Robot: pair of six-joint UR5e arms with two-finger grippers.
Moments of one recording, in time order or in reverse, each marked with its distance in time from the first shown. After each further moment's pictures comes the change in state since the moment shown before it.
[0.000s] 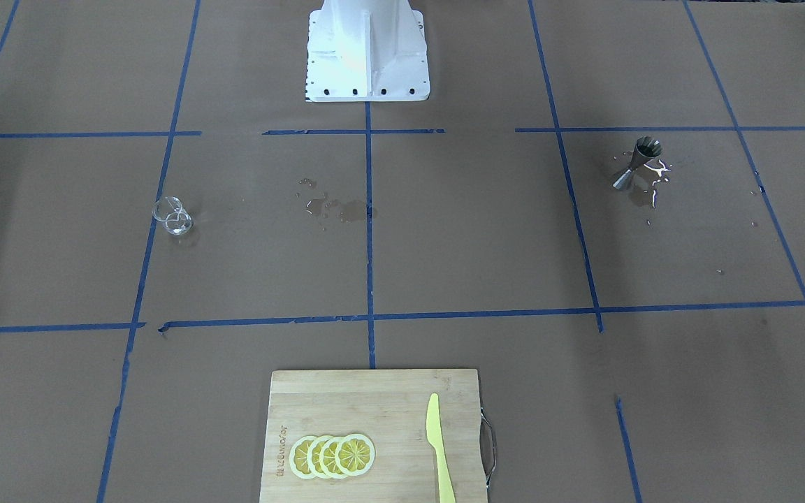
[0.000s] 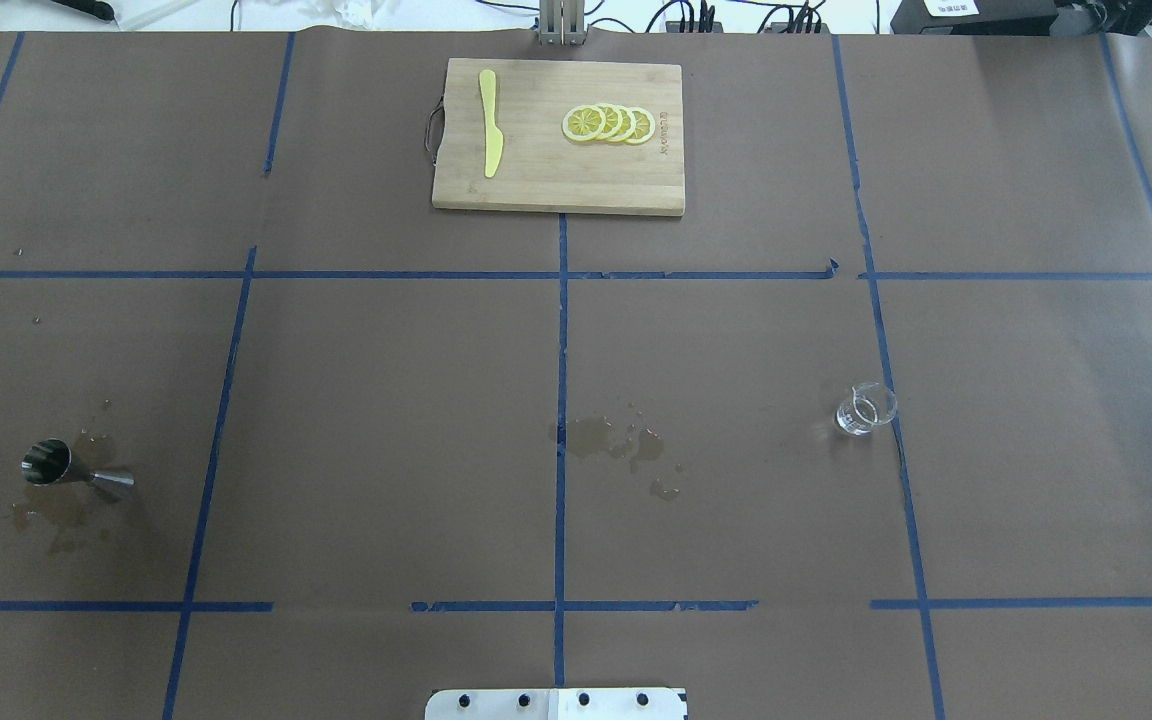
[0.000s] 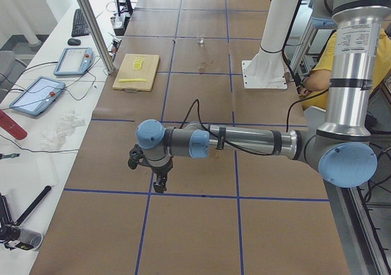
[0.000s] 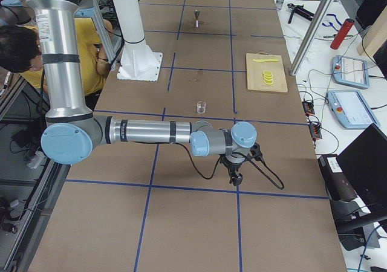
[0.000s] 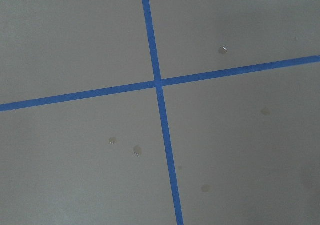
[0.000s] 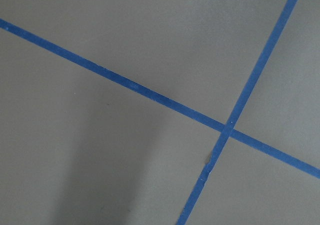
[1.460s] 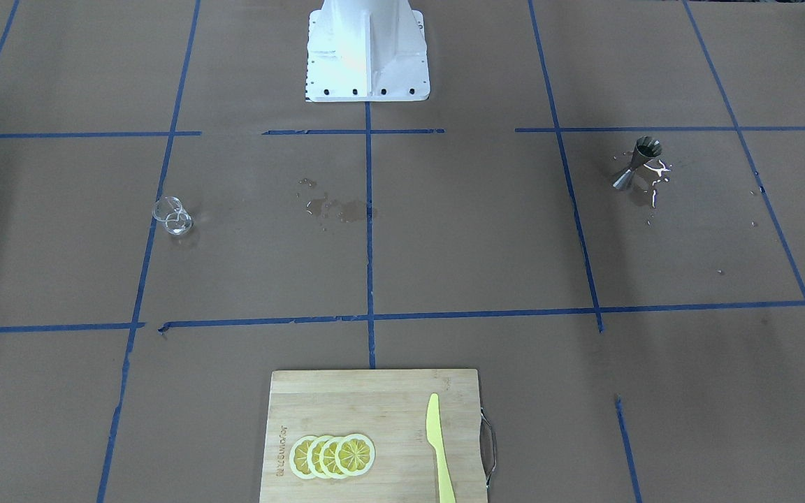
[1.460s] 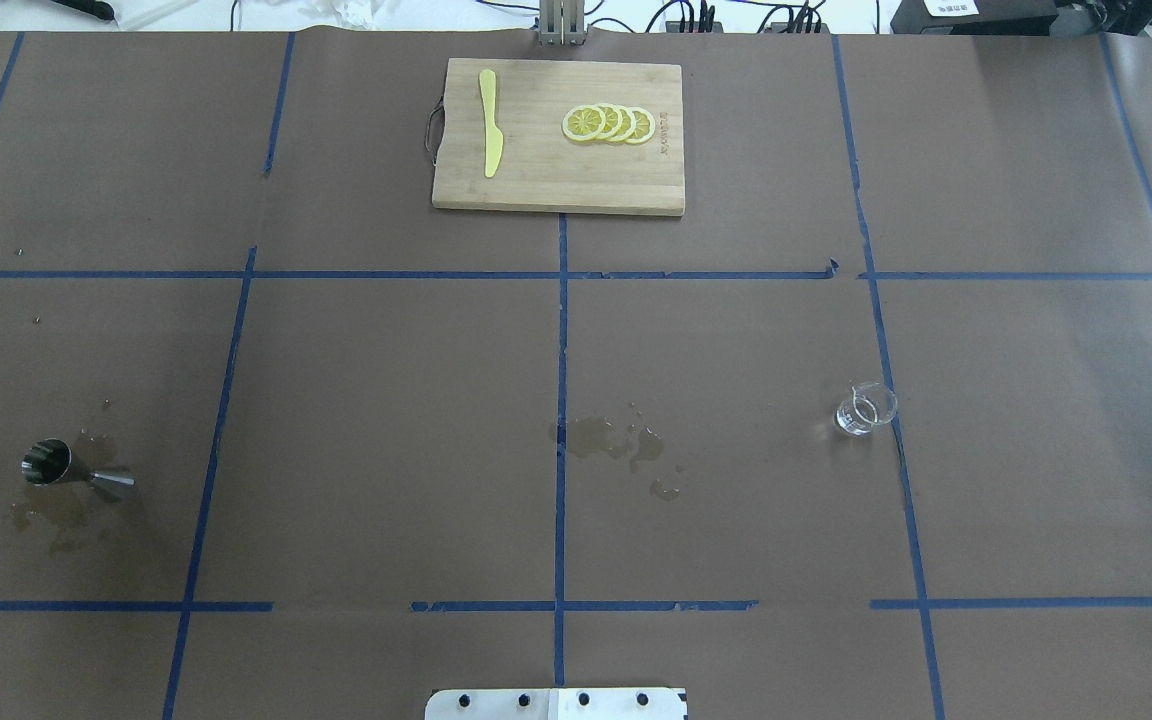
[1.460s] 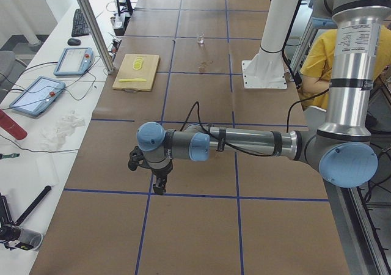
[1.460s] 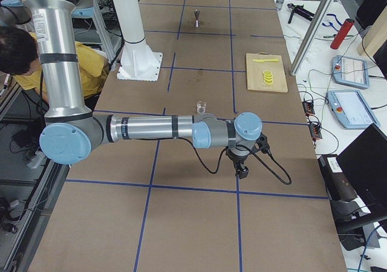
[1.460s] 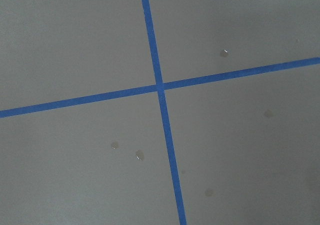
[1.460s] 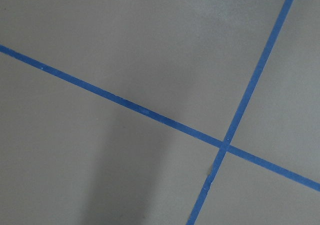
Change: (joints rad) left arm 0.000 0.003 0.014 -0.023 -0.001 -0.002; right arm 0.071 0.017 0.064 -0.076 0.054 -0.010
